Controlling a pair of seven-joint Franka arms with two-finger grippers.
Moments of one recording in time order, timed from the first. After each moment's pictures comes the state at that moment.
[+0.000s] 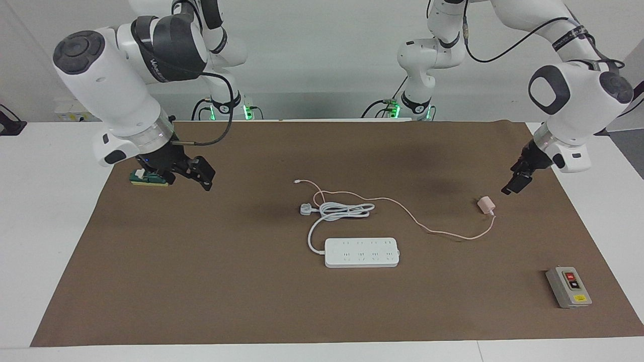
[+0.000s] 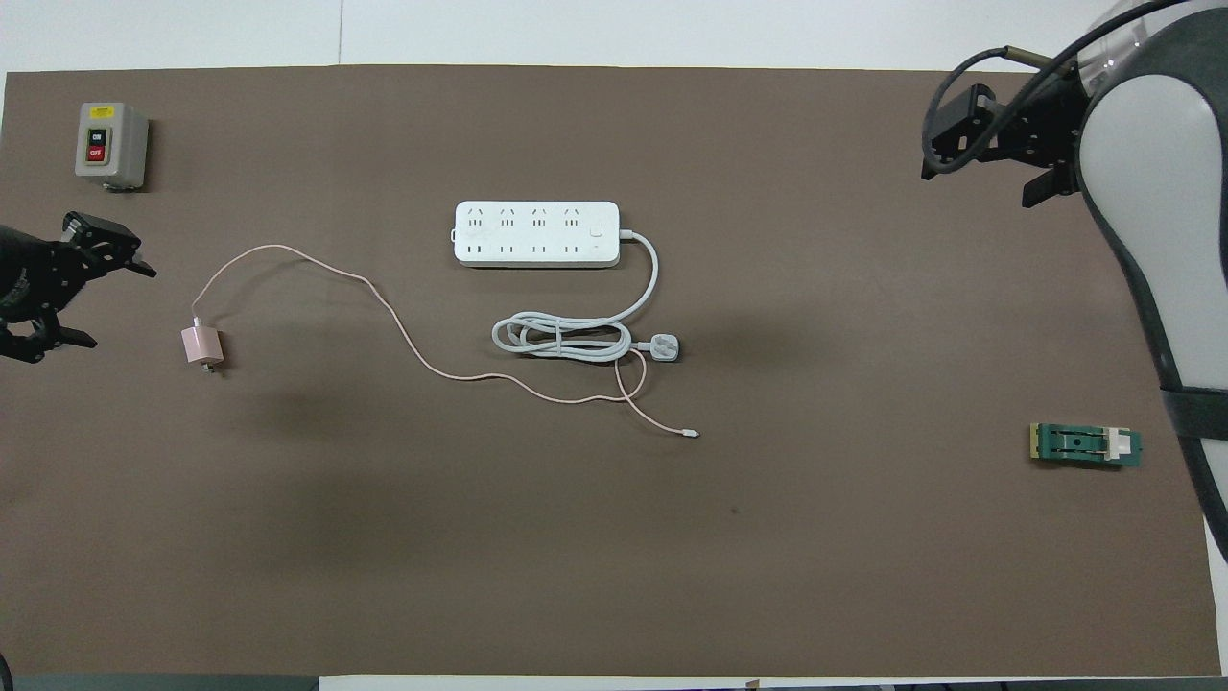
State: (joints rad) left arm -0.01 0.10 0.13 -1.76 -0.08 1.80 -0.61; right arm 0.10 0.38 -0.04 -1.11 0.07 1.46 0.24
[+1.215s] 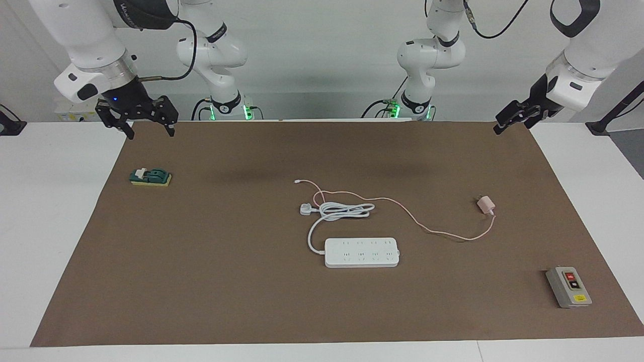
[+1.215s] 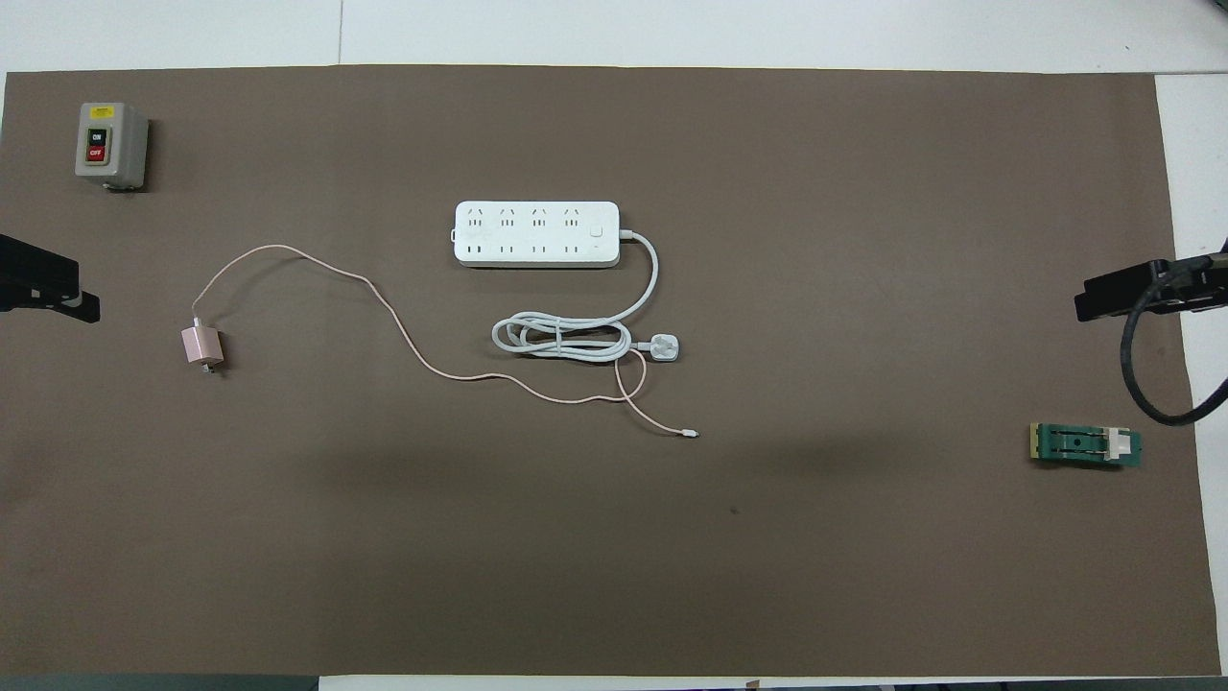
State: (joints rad) left arm -0.02 0.05 0.04 -1.46 -0.08 1.37 -0.13; right arm -0.02 -0.04 -0.02 -1.62 0.01 1.55 -0.10
